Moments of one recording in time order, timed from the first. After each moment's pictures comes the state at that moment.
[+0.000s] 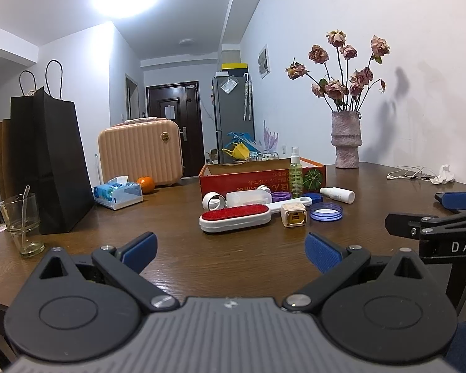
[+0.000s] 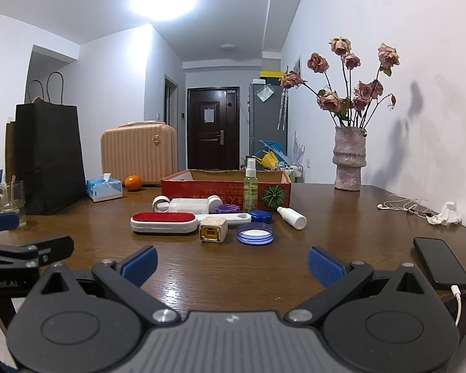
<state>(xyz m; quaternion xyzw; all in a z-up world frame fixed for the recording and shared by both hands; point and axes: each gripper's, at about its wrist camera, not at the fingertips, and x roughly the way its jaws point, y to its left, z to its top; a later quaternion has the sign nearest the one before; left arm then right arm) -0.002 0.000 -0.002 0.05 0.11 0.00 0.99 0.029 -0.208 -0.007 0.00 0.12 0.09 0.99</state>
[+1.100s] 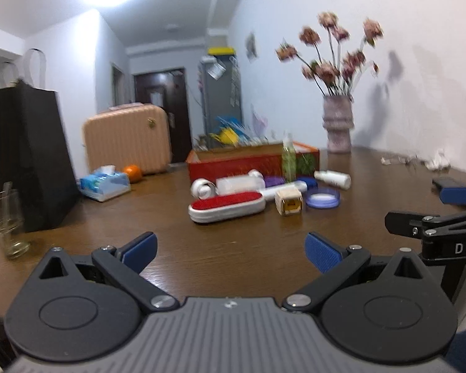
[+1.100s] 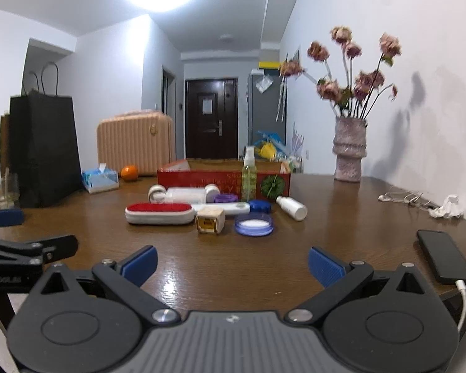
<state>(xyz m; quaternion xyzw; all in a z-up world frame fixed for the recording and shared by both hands) 0.019 0.000 -0.006 0.05 0.13 -0.01 0.99 0.049 -0.204 -0.016 0.00 0.15 0.09 0.99</state>
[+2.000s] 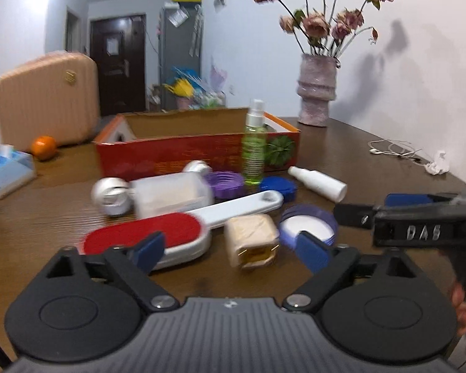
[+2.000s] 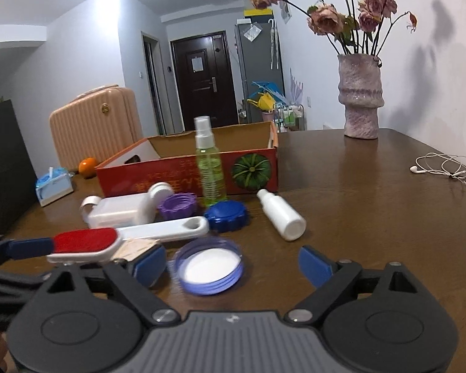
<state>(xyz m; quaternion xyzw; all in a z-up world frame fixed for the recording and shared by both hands) 0.228 -0.038 -0.006 0.02 0.24 -0.10 0.97 0.261 -0.256 -0.015 0.05 0.24 0.10 0.96</state>
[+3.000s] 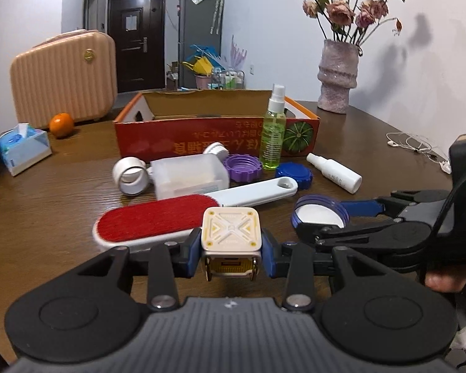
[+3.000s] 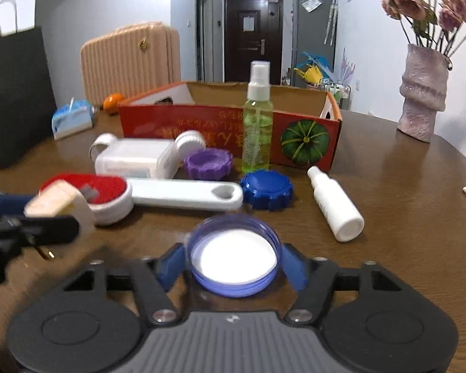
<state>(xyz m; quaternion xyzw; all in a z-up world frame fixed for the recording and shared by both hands) 0.241 -0.042 0.000 0.01 0.29 -0.07 0.95 0.305 -0.216 -0.039 -0.05 0.31 0.17 0.93</state>
